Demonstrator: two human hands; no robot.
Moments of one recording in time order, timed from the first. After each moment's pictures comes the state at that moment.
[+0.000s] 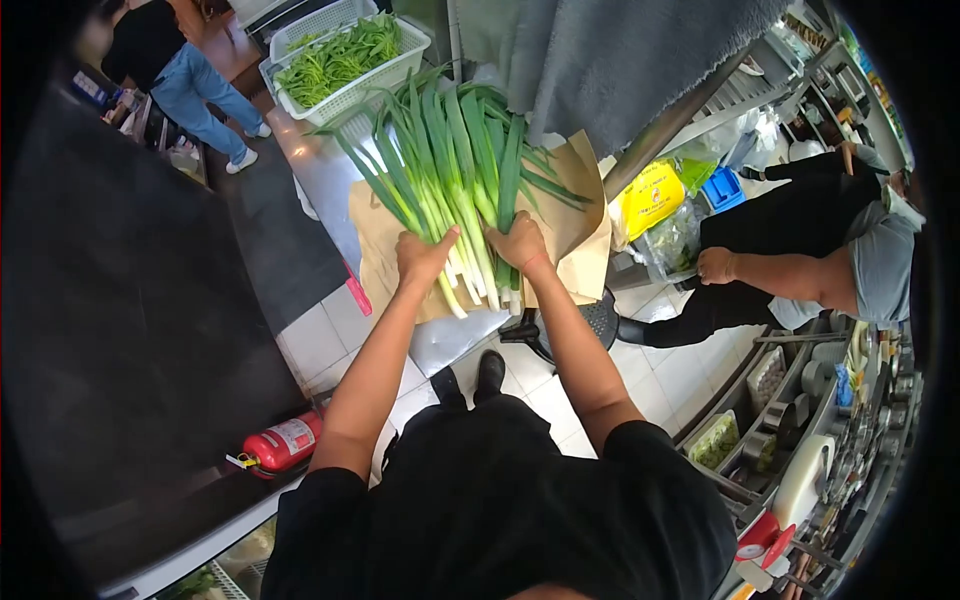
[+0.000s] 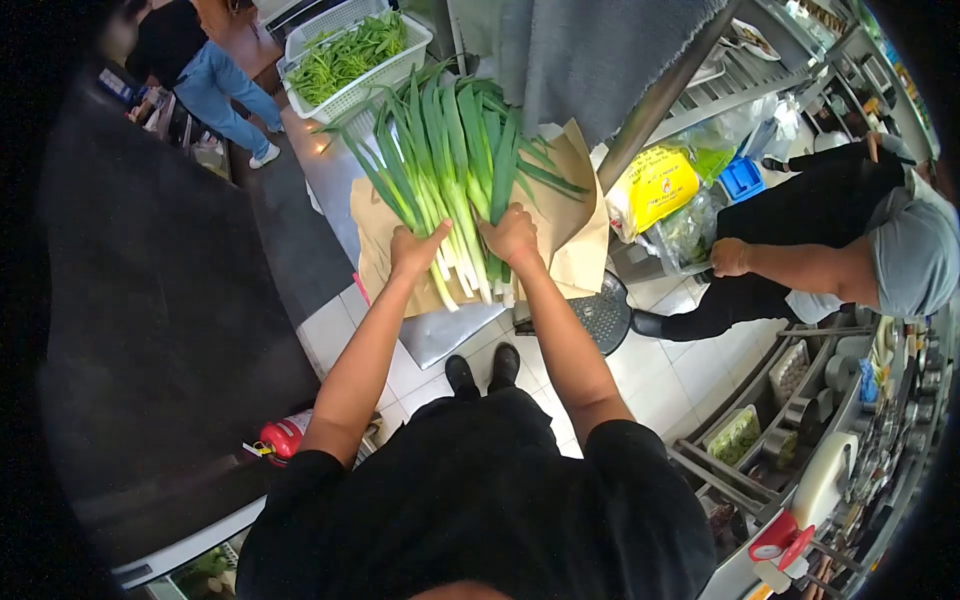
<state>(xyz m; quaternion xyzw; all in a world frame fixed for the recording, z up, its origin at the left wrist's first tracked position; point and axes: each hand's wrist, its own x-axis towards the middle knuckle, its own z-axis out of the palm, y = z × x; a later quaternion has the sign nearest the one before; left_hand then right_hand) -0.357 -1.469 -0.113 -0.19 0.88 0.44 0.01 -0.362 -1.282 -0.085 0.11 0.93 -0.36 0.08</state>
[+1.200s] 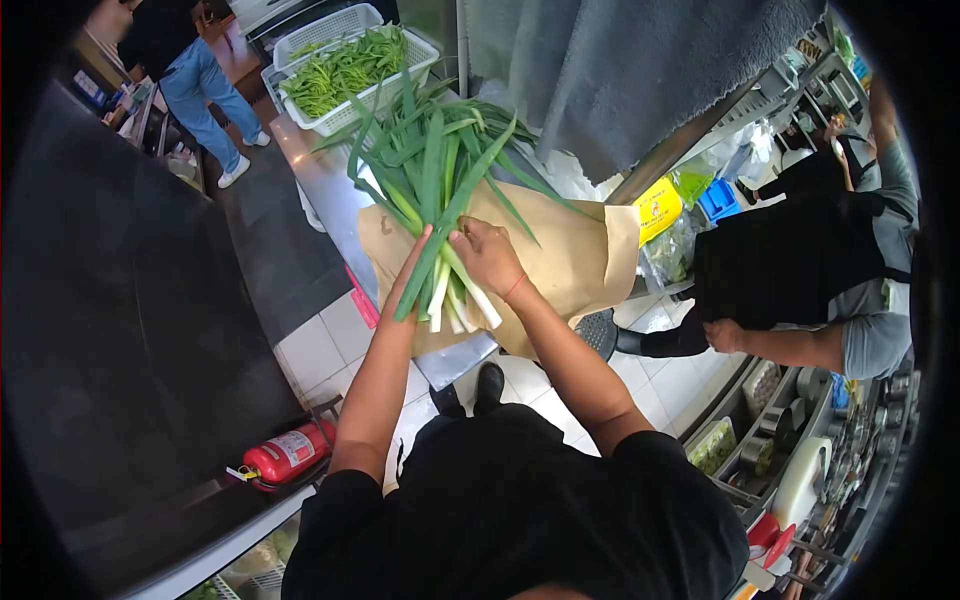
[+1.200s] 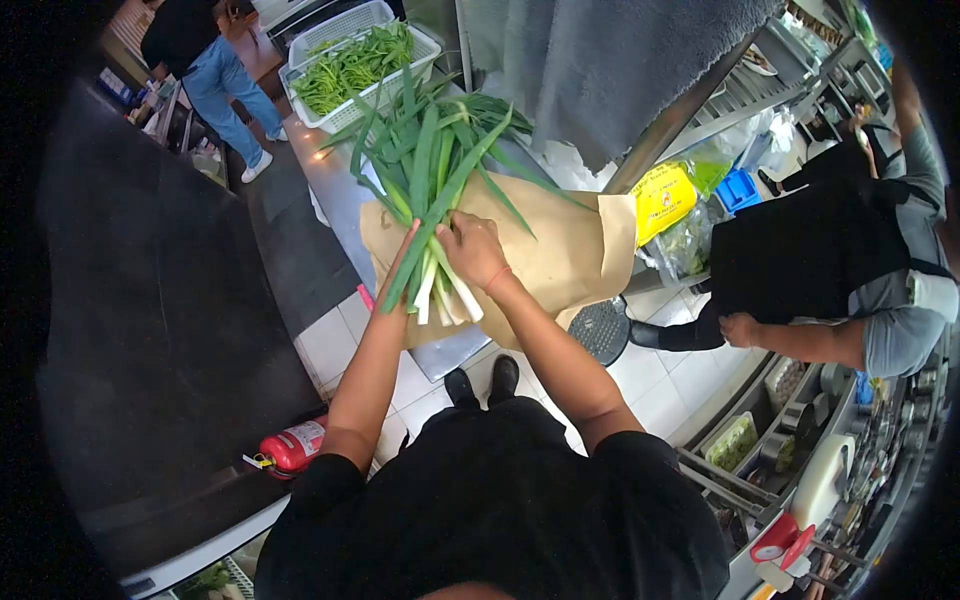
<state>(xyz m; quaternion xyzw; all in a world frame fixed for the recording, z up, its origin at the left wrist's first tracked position) -0.348 -1.488 -0.088 -0.07 0.36 0.91 0.17 -0.345 -1.339 -0.029 -0.13 0.88 -0.46 -0.03</state>
